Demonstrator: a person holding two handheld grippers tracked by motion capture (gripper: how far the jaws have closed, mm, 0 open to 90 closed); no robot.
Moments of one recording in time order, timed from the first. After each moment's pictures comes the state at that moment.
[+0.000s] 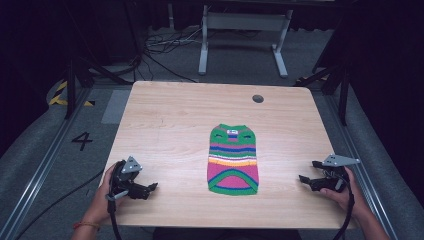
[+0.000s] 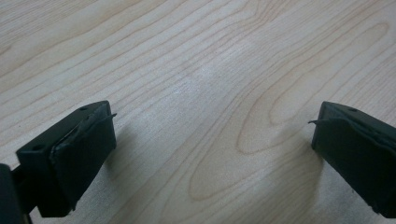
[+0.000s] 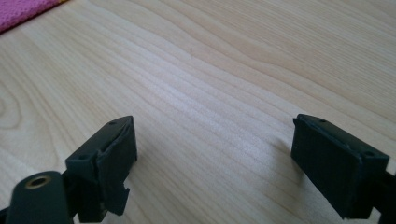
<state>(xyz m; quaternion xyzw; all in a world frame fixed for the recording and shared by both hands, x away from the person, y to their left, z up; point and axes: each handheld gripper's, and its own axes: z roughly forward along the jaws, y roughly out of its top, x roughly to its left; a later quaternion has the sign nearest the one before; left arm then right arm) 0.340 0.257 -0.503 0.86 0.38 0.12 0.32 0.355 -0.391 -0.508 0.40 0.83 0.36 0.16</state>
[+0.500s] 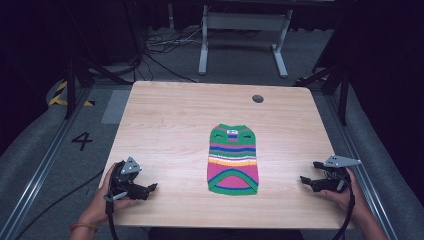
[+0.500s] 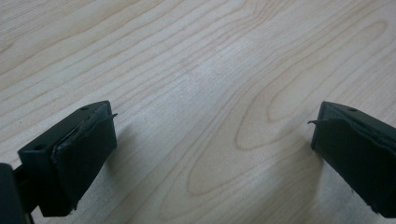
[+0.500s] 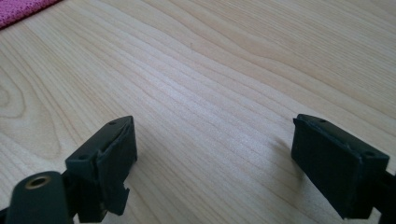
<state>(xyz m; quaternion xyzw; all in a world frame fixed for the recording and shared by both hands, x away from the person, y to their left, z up) 0.337 0.258 -0.503 0.86 0.38 0.12 0.32 0.353 -0.394 -0.508 0.40 0.83 0.35 0.15</state>
